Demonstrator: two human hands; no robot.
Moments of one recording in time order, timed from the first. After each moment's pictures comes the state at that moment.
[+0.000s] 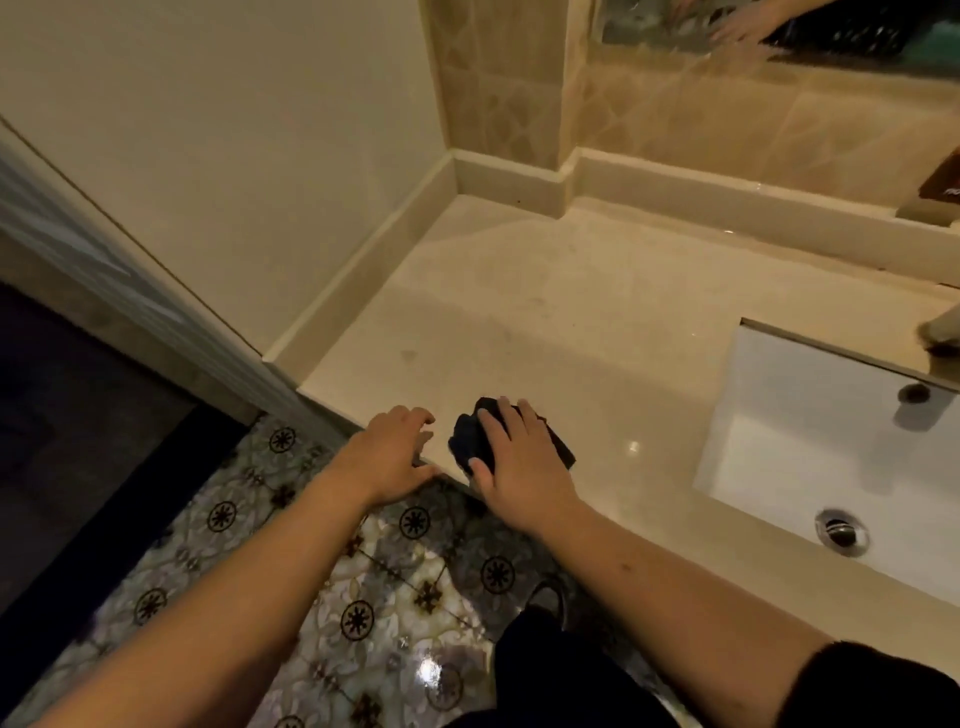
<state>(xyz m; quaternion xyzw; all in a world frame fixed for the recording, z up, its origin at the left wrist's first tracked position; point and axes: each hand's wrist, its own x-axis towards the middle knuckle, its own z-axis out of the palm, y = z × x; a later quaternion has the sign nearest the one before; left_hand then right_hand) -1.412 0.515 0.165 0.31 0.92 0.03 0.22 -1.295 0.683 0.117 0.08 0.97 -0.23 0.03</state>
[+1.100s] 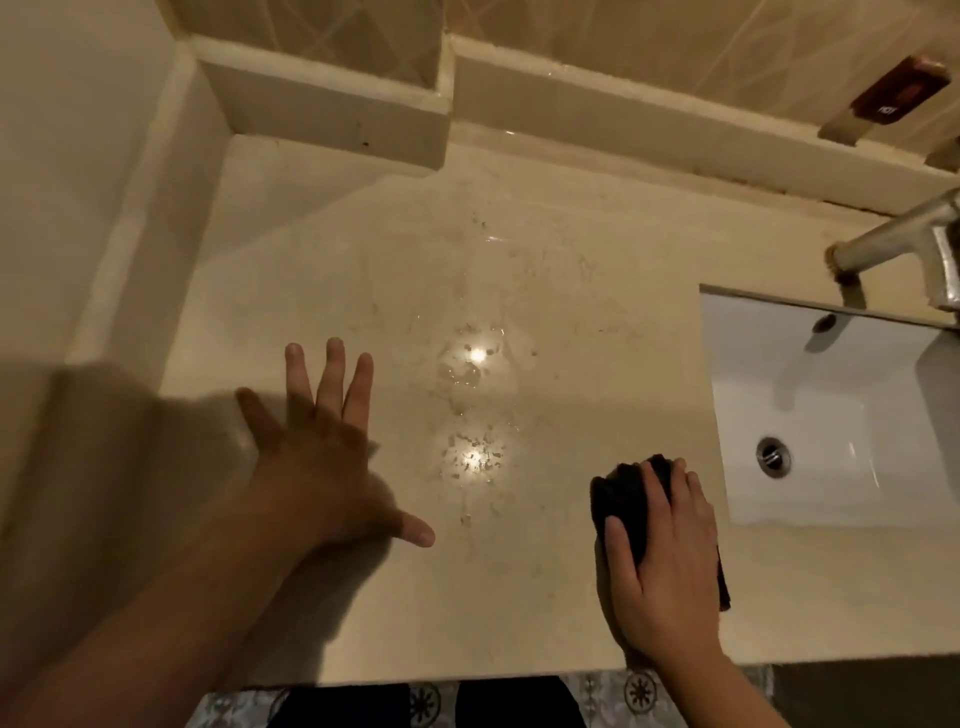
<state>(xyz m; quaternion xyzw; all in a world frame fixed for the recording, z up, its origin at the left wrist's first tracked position) -1.614 0.628 0.084 0.48 0.83 -0.09 0.29 -1.290 0.717 0.081 0.57 0.81 -0.15 -0.01</state>
